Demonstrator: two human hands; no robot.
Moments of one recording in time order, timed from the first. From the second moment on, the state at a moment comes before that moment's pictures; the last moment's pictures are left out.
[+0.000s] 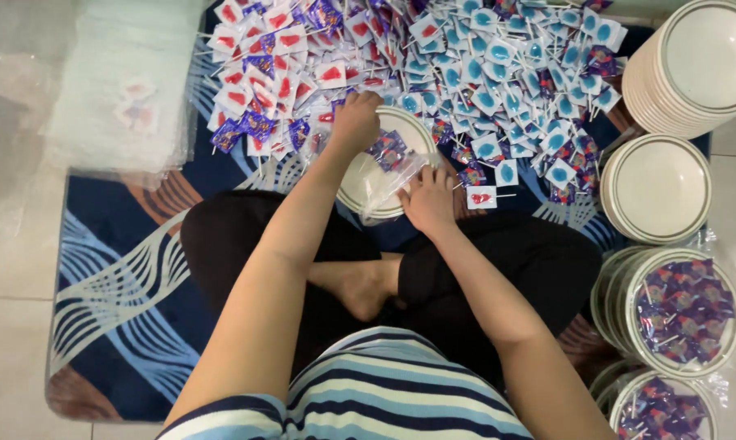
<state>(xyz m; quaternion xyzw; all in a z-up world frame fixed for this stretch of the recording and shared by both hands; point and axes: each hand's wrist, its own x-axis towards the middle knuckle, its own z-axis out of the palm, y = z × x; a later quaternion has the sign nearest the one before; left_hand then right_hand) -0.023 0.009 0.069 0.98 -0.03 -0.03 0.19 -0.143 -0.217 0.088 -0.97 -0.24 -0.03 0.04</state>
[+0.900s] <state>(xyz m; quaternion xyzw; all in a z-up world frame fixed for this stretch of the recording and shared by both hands) 0.042 0.020 -0.012 0.98 -0.06 -0.05 0.20 -0.098 -0.337 0.104 -0.92 0.04 0.12 0.37</state>
